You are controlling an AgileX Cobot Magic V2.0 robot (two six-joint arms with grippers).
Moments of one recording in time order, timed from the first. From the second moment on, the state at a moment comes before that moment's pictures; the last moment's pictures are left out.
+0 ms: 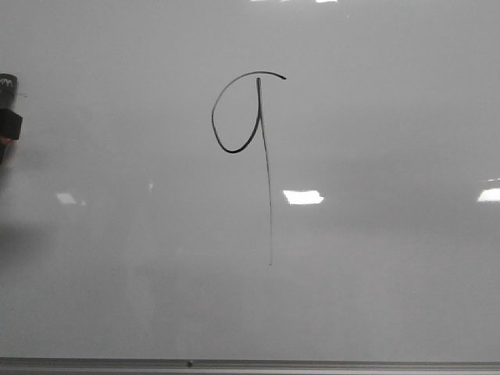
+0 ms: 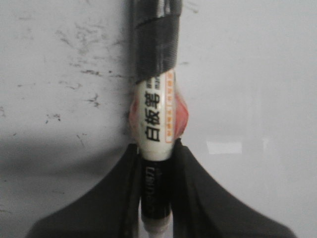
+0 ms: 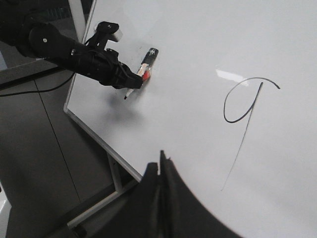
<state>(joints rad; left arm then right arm) -0.16 1.45 -0.62 -0.32 -0.12 0.21 0.27 0.29 -0.41 1.02 0.63 -0.91</state>
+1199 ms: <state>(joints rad) -0.16 1.29 -0.60 -0.32 -0.10 0.21 0.27 0.29 -0.41 1.02 0.63 -0.90</state>
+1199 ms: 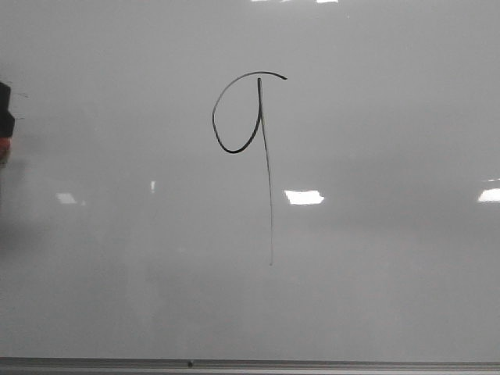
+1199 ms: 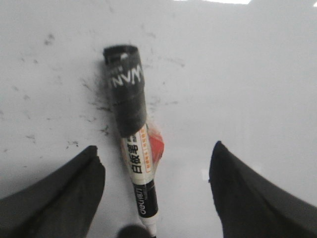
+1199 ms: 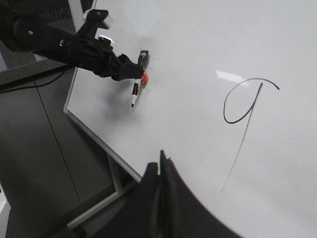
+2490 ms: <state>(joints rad) -0.16 0.41 -0.34 -0.32 0.07 0.21 0.27 0.29 -0.41 1.02 0.63 -0.90</state>
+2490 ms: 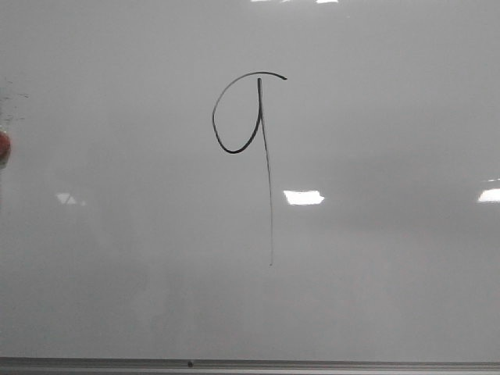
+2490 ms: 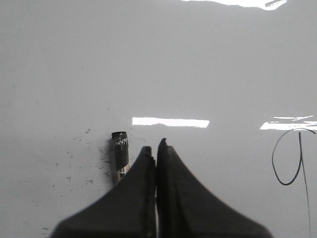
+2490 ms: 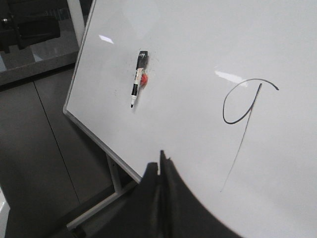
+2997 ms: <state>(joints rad) -0.16 0.41 -0.34 -0.31 0.07 0.21 0.27 0.29 -0.41 1.02 0.63 -0.90</state>
